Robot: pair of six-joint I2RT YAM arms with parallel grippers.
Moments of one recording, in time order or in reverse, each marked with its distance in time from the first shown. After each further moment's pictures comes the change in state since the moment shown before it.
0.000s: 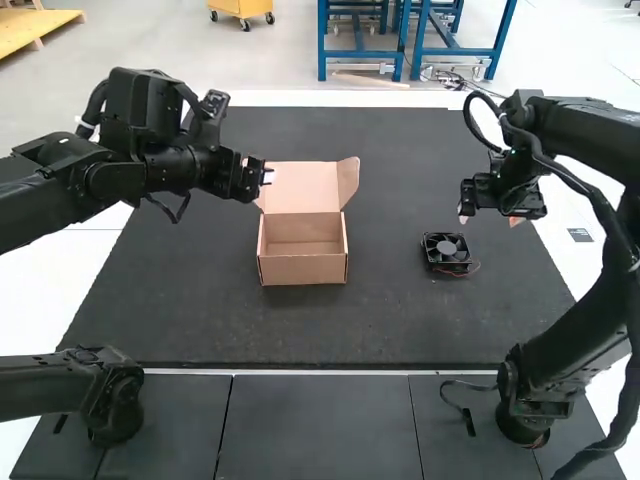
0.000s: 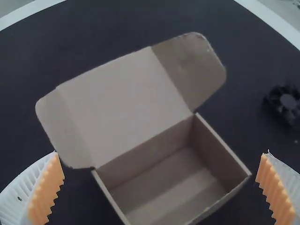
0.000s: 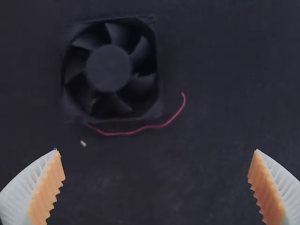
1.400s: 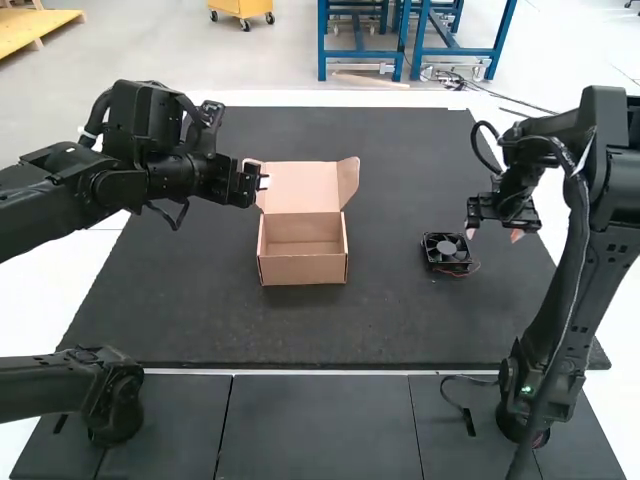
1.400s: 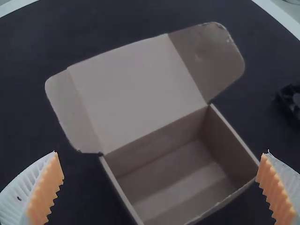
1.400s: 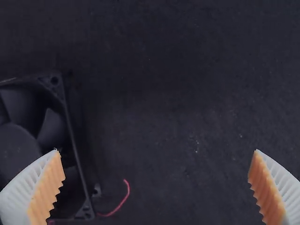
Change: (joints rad) left arm 0.039 0.000 -0.051 0.023 -0.005 -0.028; right arm -0.132 0.422 0.140 0.138 -0.020 -0.074
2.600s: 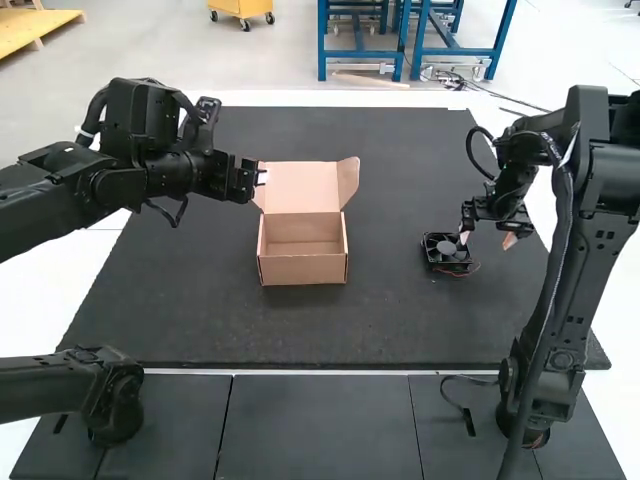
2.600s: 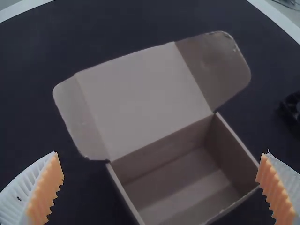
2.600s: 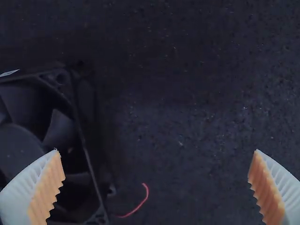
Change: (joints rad) left arm 0.018 0.000 0.000 0.021 -0.001 0.000; right arm 0.000 0.124 0.116 -0.126 -0.053 0.000
